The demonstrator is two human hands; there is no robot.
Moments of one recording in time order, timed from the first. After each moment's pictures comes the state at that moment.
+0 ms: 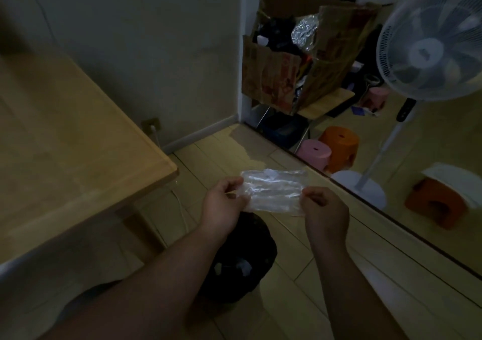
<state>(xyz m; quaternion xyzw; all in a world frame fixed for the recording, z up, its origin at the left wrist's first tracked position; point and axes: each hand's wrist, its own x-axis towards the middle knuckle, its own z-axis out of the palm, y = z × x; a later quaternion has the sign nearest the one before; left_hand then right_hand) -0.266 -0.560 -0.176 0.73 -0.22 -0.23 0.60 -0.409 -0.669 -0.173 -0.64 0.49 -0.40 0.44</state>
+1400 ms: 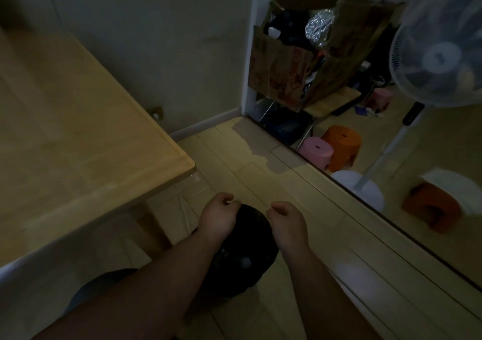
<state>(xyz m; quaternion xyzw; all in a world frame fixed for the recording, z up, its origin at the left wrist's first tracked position) -0.237 -0.547 -0.219 0.80 -0.14 -0.30 0.49 -0.356 -0.637 -0.217 -0.67 0.51 -0.20 0.50</state>
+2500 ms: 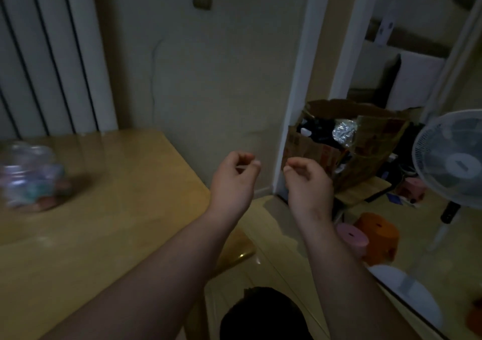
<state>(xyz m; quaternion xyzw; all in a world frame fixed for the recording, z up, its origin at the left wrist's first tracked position) -0.180 -0.491 0.031 0.67 -0.27 0.01 0.69 -0.265 -0.585 0.036 -0.70 0.25 -0.46 0.48</state>
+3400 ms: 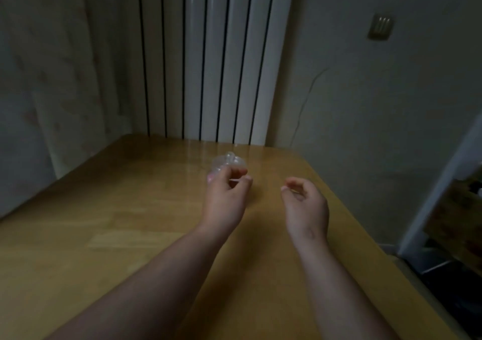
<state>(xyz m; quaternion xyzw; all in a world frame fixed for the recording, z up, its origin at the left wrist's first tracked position) -0.041 -0.200 0.019 0.71 -0.07 0.14 0.68 -0.057 -0.336 0.016 -0.76 0.08 -0.32 0.57</state>
